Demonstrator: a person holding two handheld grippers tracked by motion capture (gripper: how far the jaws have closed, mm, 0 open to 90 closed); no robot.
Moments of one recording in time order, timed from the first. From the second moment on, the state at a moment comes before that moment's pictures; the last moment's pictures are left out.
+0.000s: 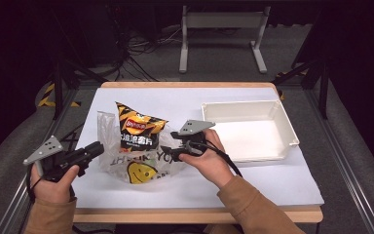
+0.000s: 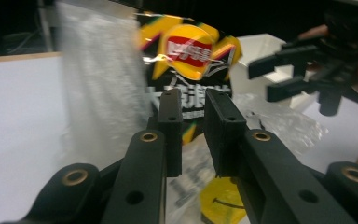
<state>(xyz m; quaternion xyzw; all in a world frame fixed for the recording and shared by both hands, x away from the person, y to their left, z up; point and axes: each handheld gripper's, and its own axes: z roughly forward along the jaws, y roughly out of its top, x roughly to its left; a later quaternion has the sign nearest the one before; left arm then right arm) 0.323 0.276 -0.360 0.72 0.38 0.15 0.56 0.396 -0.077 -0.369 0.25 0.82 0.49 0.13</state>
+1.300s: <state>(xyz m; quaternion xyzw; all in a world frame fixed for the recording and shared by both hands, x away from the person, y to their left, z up) 0.348 0.295 -0.420 0.73 0.43 0.12 0.51 0.385 -0.079 -0.399 0.23 0.85 0.44 0.14</state>
